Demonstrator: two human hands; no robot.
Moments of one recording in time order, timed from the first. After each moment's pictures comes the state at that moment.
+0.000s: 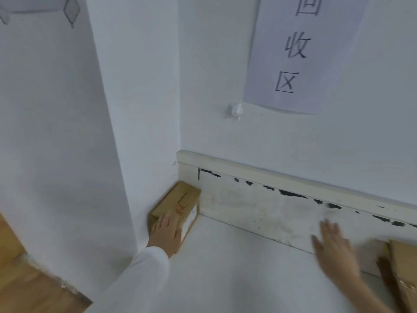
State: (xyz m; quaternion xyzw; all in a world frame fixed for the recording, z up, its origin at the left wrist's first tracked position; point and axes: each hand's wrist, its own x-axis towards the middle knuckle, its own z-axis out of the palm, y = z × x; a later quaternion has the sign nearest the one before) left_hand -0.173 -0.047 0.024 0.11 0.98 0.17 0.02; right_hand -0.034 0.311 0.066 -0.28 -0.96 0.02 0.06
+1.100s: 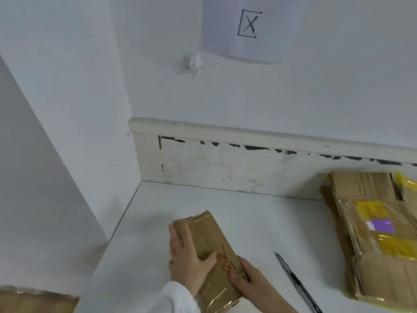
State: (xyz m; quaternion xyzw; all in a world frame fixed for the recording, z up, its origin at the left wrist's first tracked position) left_hand -0.049 0.009 -0.009 0.11 0.88 0.44 0.14; right_hand 0.054 0.142 0.006 -0.21 -0.77 0.60 -0.09
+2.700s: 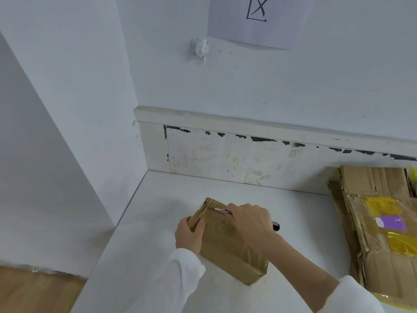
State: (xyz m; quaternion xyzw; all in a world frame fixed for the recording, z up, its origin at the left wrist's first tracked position) left_hand -0.081 0.028 -0.014 -0.07 0.80 0.57 0.18; right_hand -0.029 0.160 0.060 -0.11 -0.99 -0.05 -0.06
